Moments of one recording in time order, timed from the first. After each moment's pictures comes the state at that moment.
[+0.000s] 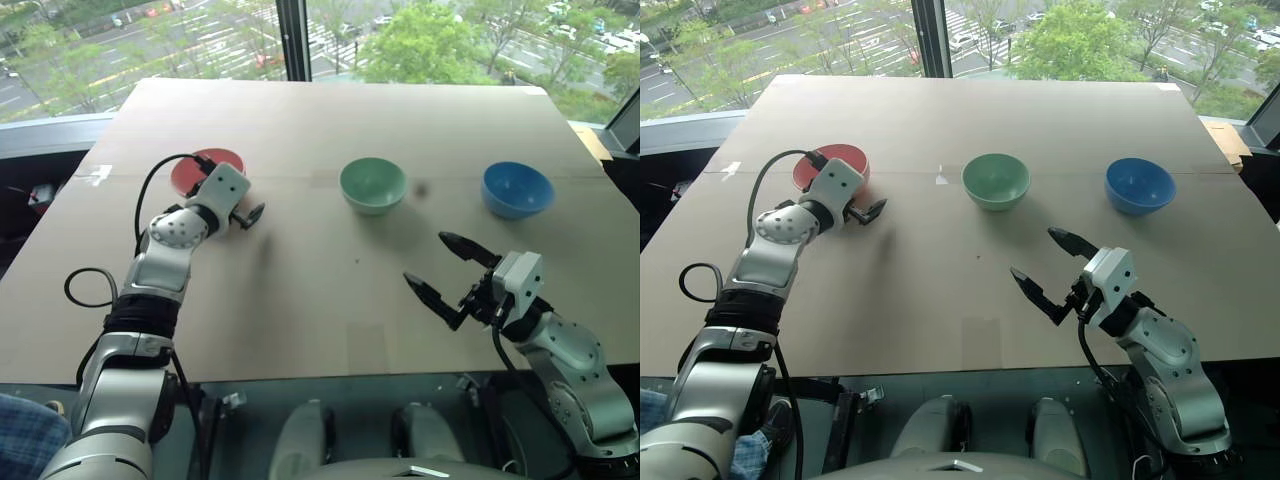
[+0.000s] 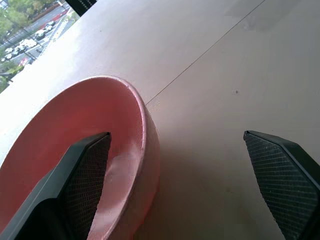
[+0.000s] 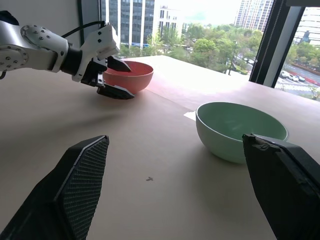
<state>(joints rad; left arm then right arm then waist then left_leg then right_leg) -0.63 0.66 -0.05 0.49 0.10 0.16 -0.49 0.09 -0.42 0.02 -0.51 0.37 0.12 0.64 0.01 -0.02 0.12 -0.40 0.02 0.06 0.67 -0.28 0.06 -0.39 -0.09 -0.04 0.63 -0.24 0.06</state>
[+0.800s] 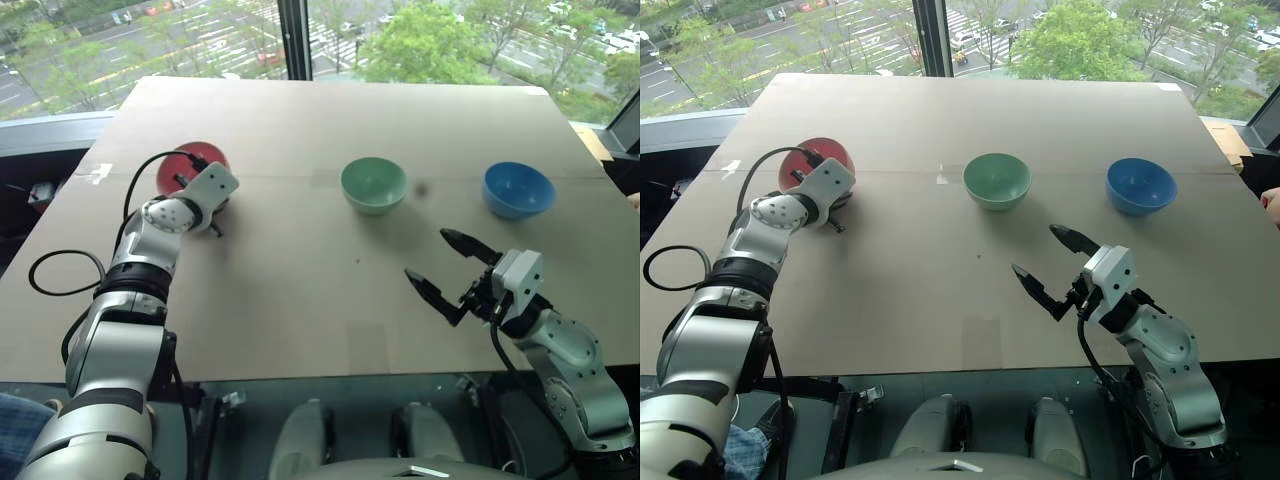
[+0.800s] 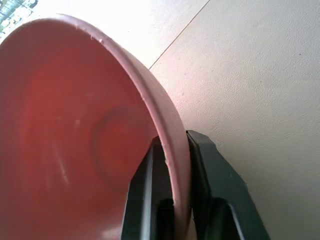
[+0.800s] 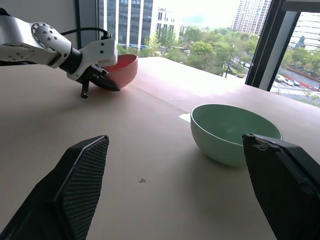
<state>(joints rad) -0.88 0.69 -0.14 0.95 0.25 0.00 -0.53 0.07 -0.41 0.02 -0.48 0.35 0.08 0.64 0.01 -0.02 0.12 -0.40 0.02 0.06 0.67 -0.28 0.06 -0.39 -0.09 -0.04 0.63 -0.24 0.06</state>
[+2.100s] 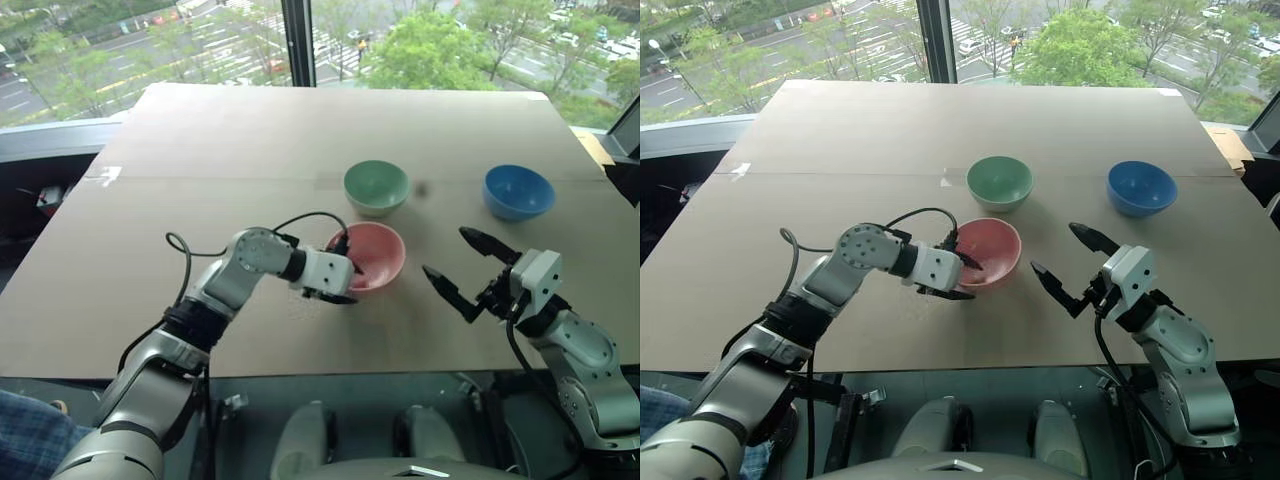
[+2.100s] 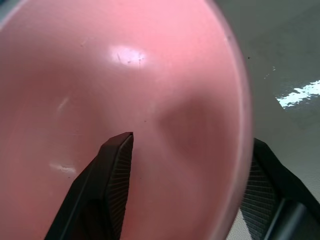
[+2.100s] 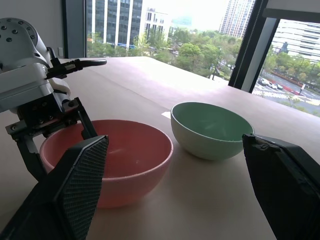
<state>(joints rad) -0.64 0.57 -0.42 0.26 0.12 -0.22 -1.22 0.09 -0.43 -0.05 -0.43 0.36 0.03 0.67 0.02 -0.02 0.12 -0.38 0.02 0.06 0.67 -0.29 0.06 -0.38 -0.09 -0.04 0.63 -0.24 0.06</state>
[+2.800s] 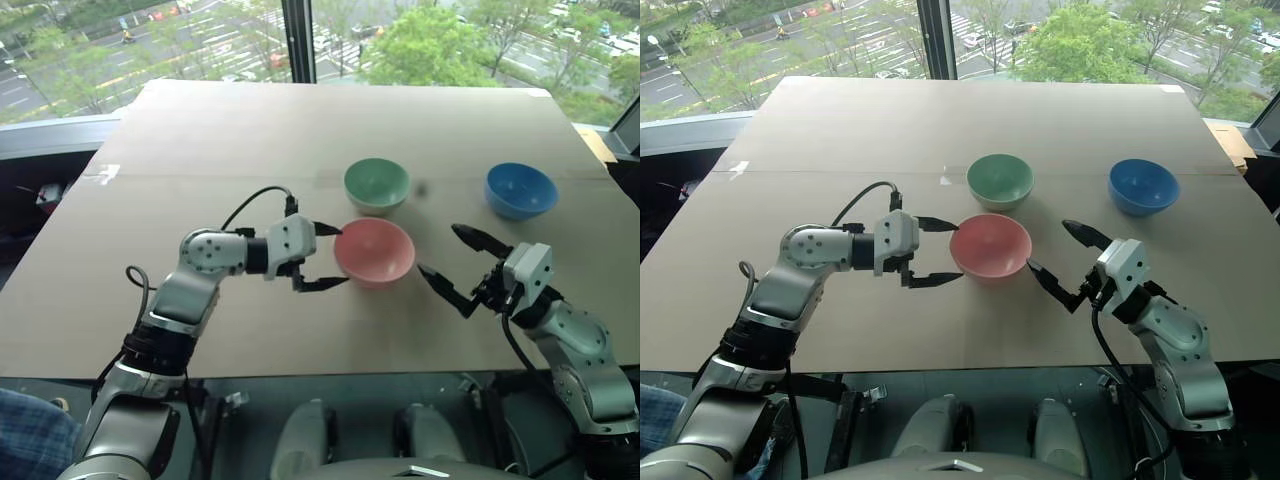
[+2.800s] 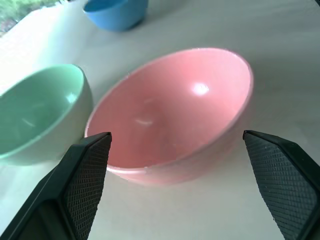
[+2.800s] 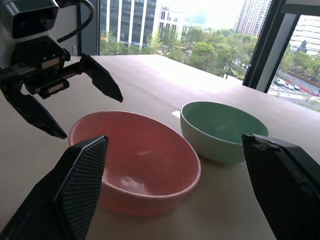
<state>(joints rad) -0.47 0.60 -0.14 -0.06 -0.19 0.11 -1.12 0.01 -0.43 -0.02 -0.35 0.36 0.03 0.74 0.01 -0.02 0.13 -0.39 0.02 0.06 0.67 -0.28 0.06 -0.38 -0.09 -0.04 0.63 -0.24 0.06</state>
